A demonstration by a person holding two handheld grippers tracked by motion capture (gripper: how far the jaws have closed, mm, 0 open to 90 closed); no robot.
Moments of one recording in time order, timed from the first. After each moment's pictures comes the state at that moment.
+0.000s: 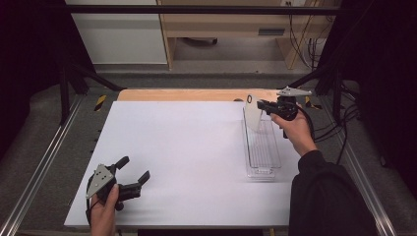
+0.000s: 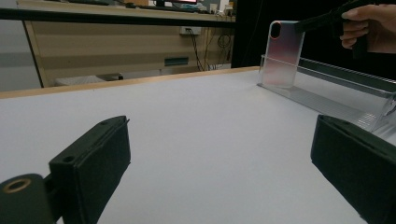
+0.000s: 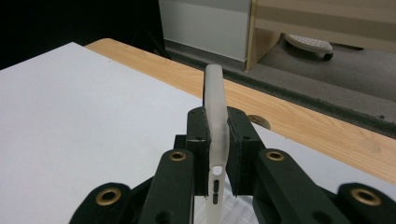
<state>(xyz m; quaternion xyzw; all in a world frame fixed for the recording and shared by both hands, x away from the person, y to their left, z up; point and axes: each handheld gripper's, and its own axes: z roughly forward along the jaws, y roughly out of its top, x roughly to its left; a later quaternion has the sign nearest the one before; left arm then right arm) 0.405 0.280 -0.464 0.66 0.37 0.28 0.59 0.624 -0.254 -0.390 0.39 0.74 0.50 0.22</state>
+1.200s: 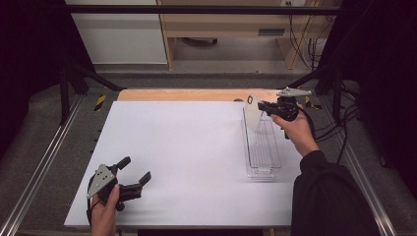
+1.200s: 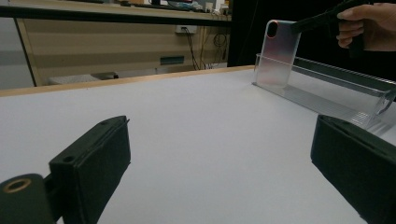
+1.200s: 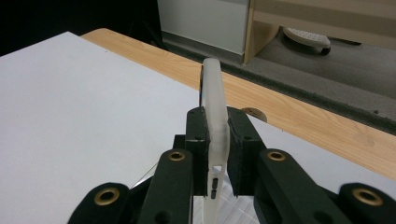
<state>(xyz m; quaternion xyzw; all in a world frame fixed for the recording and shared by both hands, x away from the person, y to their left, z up) 0.404 0.278 -0.464 0.66 0.36 0.27 0.60 0.622 -0.254 -0.389 0.39 0.75 0.49 0.22</state>
